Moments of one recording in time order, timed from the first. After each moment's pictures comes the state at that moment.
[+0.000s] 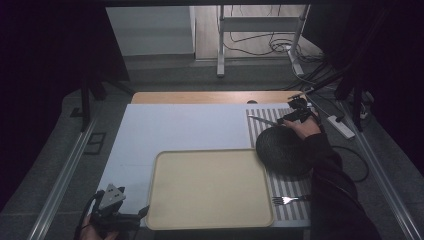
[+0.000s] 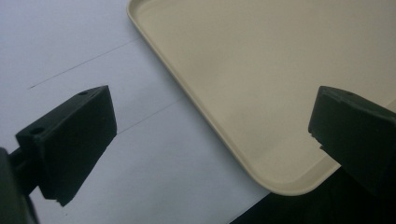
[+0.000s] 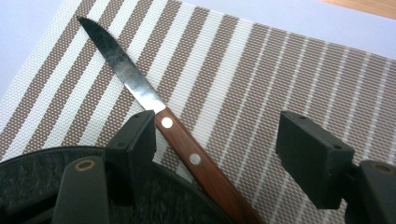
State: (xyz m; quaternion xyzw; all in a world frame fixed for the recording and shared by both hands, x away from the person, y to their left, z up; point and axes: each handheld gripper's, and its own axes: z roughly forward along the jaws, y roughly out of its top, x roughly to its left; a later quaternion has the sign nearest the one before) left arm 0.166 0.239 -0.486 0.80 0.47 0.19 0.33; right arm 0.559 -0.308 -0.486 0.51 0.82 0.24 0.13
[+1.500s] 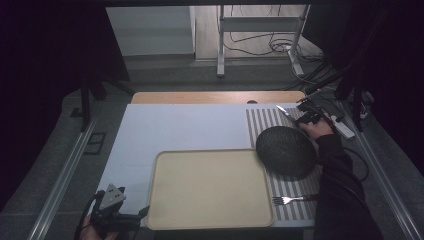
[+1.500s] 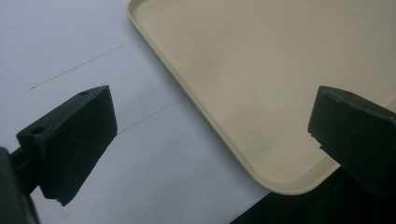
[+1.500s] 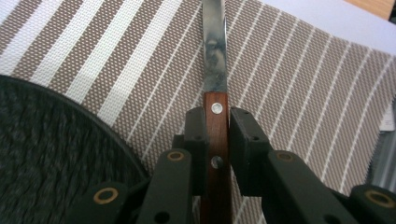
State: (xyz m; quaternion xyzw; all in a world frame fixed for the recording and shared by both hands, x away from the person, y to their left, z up) left arm 0.166 0.238 -0.486 0.80 0.47 0.19 0.33; right arm 0.552 -0.348 -0.482 0.48 0.84 0.18 0.17
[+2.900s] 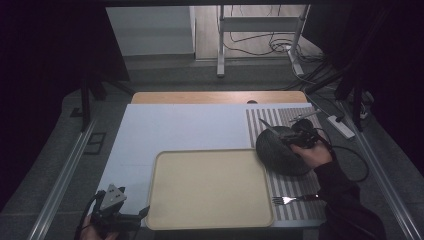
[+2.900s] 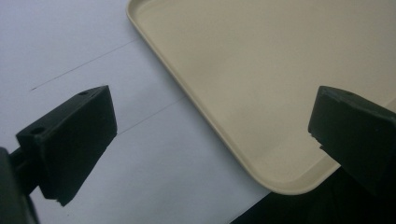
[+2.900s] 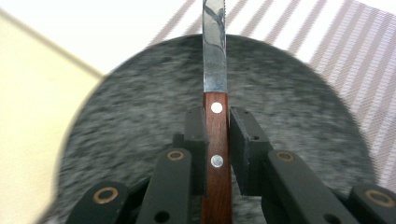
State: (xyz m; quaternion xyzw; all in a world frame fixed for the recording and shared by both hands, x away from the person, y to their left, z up) left arm 0.166 0.237 -0.485 0.80 0.46 0.19 0.33; right arm 0.431 -0.292 -0.456 0.41 0.86 0.27 0.14
